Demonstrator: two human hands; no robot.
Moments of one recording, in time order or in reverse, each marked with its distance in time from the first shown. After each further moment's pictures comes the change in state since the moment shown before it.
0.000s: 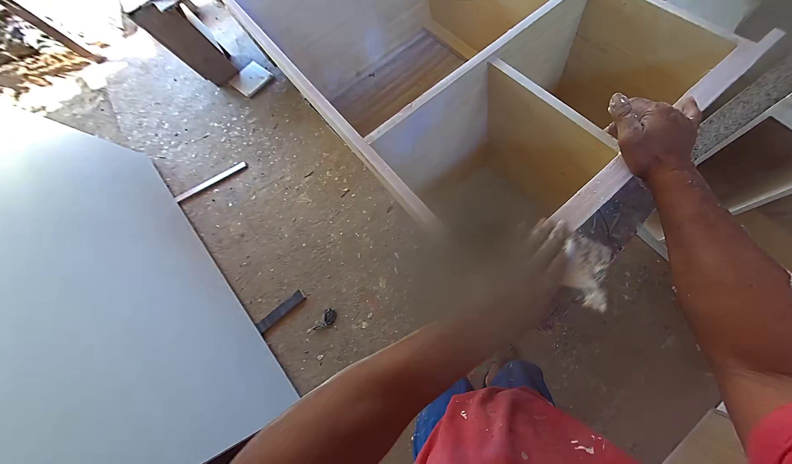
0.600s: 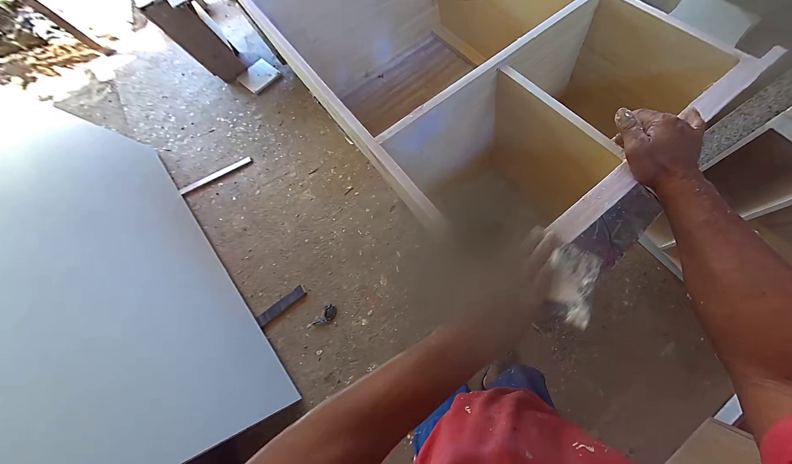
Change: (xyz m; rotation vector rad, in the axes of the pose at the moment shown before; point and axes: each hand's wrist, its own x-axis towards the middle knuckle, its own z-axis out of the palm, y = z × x) left_hand -0.036 -0.005 0.004 -0.027 0.026 -0.054; right_hand -0.008 0.000 -0.006 0.001 -0.012 -0.035
